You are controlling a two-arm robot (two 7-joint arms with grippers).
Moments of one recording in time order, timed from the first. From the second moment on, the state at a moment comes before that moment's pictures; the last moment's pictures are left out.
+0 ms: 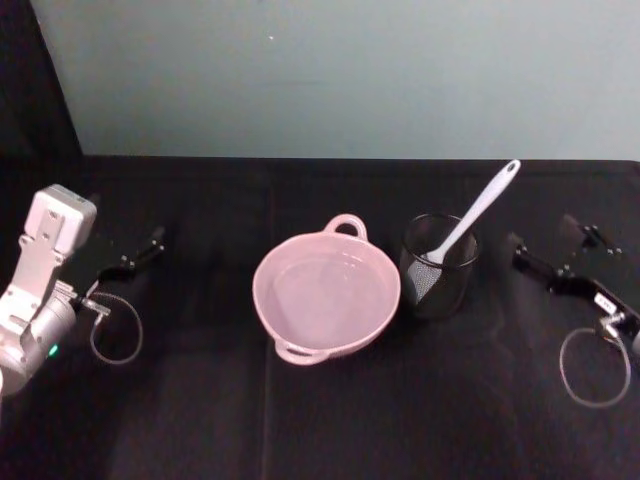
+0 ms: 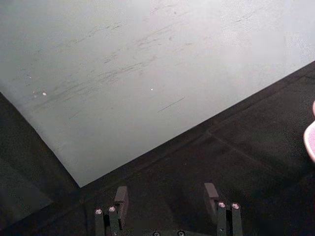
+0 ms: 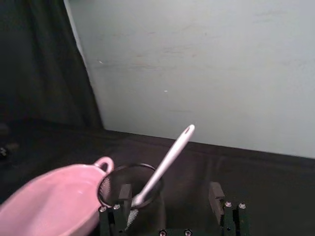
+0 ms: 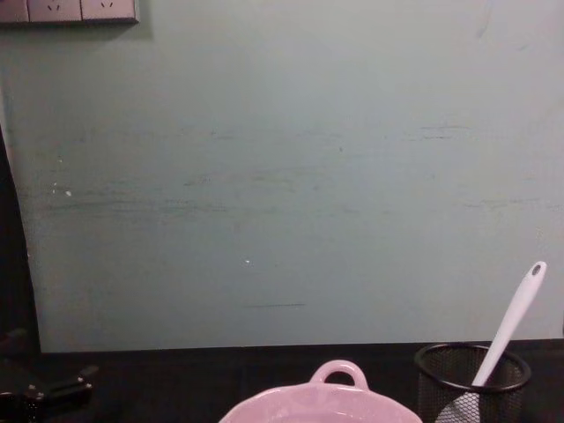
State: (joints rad) left arm -0.20 0.60 0.45 -1.41 -0.25 -0.12 0.03; right arm -0.02 0.67 -0.22 -1.67 0.68 -0.02 0.24
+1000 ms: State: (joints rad) left arm -0.20 0.60 0.45 -1.41 -0.25 -0.12 0.03; right arm 0.31 0.51 -0.30 -1.37 0.93 0.22 0.32
